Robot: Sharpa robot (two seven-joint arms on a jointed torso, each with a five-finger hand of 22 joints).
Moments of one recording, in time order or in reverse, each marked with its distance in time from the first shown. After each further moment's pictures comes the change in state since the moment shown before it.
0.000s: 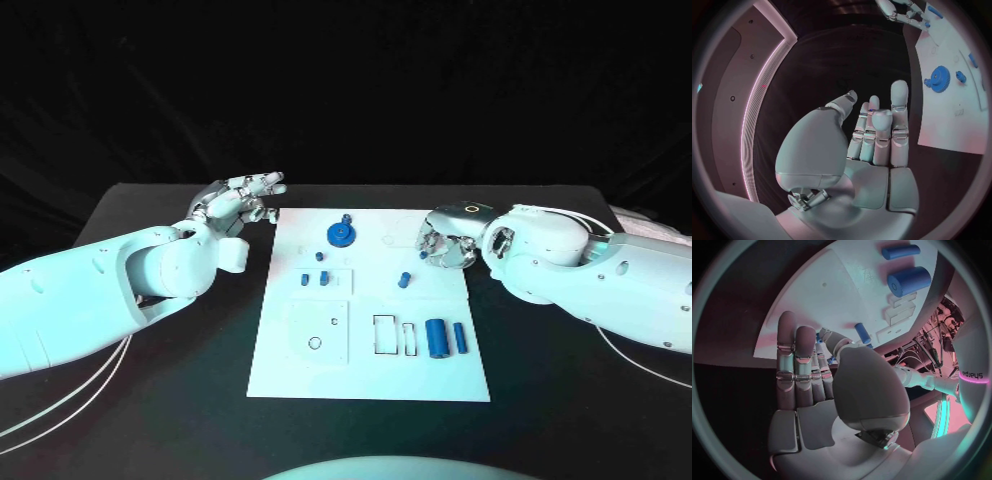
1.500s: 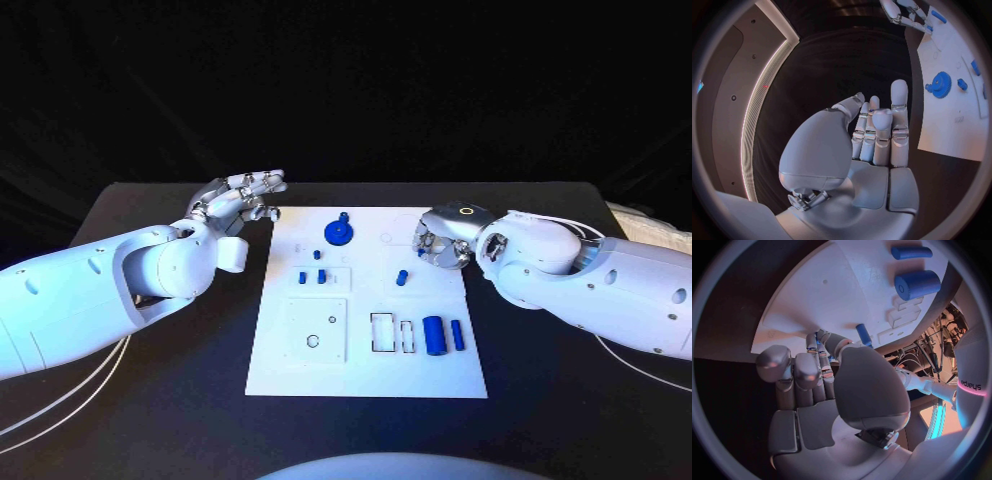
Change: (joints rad) left arm -0.001 -0.003 0.000 0.017 -0.009 0.006 0.002; left_hand 0.071 0.050 0.006 -0.044 0.019 -0.005 0.005 0.005 0.000 -0.030 0.002 0.027 0.005 -0.011 -0.003 0.000 -0.023 0.000 0.000 0.000 -0.039 -0.024; right arm -0.031 0.000 0.004 0.012 -0.062 -0.083 -0.014; right_hand -0.009 0.042 0.120 -0.054 -0.053 0.109 -0.016 0.005 0.035 0.093 -0.021 -0.006 0.001 0.000 -0.021 0.388 0.392 -0.047 0.006 0.006 0.529 0.560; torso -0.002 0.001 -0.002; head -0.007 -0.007
